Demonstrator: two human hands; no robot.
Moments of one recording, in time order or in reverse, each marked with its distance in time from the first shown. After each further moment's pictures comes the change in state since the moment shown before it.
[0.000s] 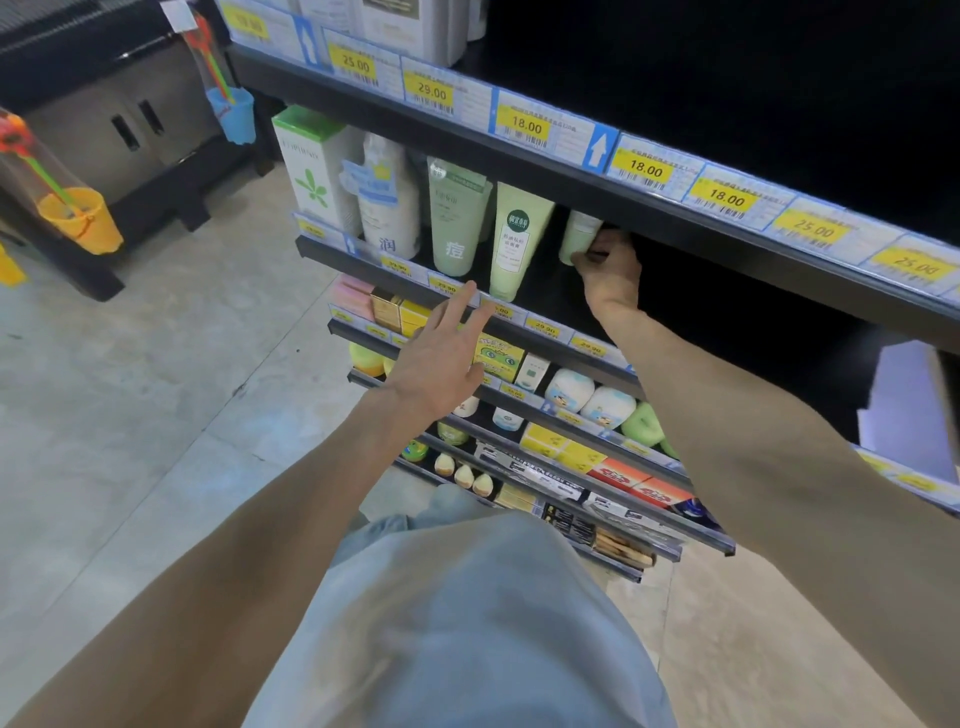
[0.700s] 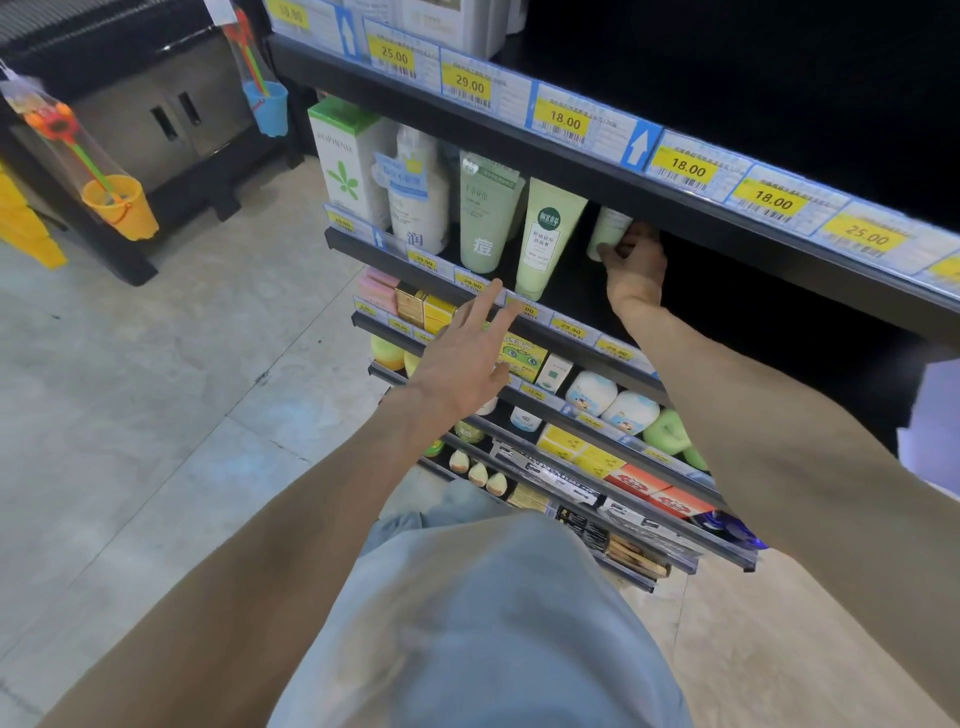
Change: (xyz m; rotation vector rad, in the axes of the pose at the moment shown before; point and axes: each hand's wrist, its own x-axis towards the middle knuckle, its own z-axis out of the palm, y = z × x) left_hand -0.003 0.003 -0.001 -0.011 0.003 -0.009; right_hand 0.013 0.000 0.012 -0.088 0.024 -0.032
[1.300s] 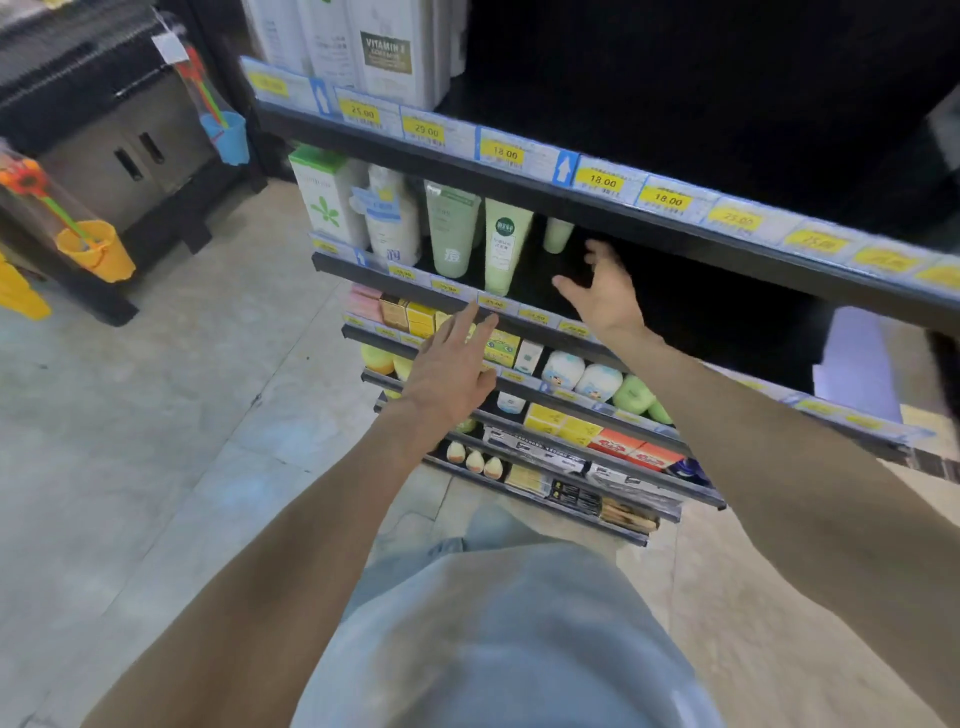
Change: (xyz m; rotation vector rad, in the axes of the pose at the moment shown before) left_hand -0.044 0.027 -0.033 0.036 -0.100 -0.005; right_hand -0.097 -0.022 -0.078 -0.156 -0.196 -0.107
